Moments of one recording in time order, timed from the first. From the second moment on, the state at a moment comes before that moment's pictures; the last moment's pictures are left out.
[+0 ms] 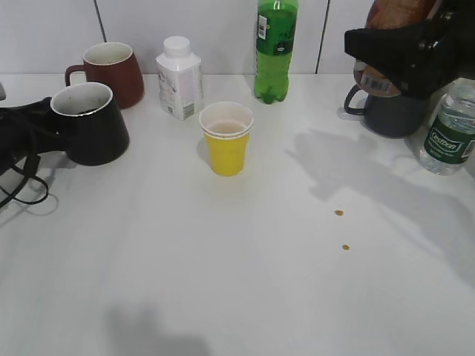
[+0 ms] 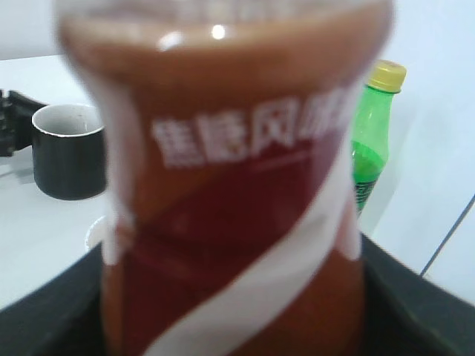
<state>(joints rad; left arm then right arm) 0.01 2.03 -0.68 0.30 -1.17 -0.10 0.13 1.35 -0.72 -1.20 -0.79 0.79</state>
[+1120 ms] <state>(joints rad) 0.00 1.56 -0.36 0.40 -1.12 -0.18 0.13 1.61 -0.72 -1.08 -0.79 0.76</state>
